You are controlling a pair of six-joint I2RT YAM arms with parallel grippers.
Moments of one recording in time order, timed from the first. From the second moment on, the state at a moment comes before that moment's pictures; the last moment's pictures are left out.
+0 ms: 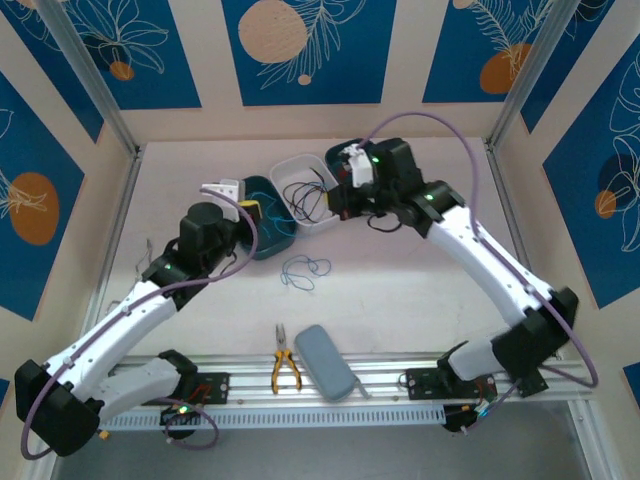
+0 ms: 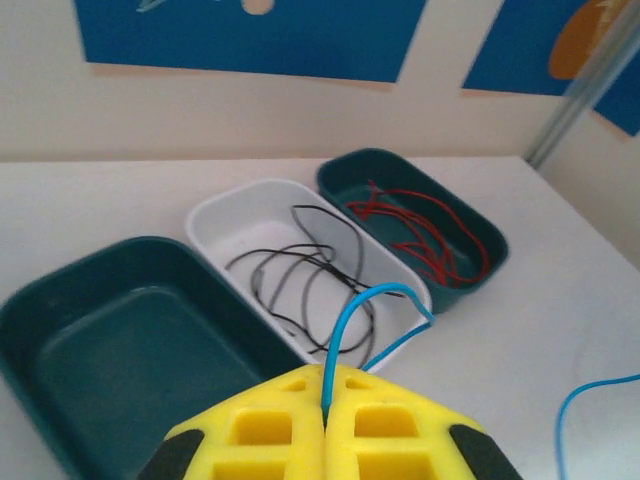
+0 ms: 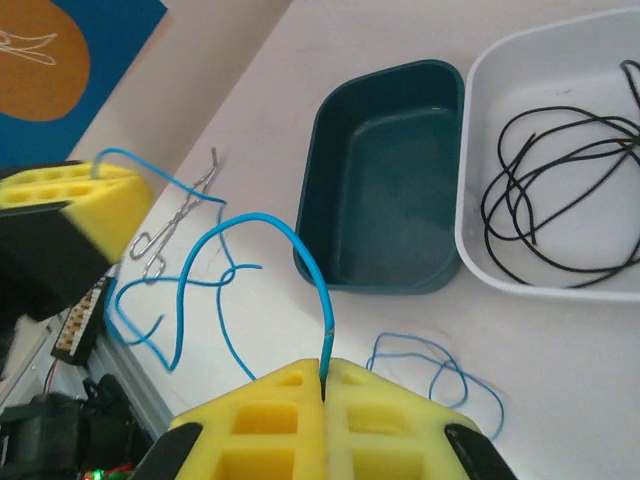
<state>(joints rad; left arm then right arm) -0.57 1.00 0.86 -0.17 -0.17 -0.29 0.59 1.45 1.47 -0.66 -0.37 0.33</state>
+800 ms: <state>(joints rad) -0.35 1.18 1.19 -0.25 -0.19 -0.09 0.67 2.10 1.83 -0.76 -0.21 0.35</state>
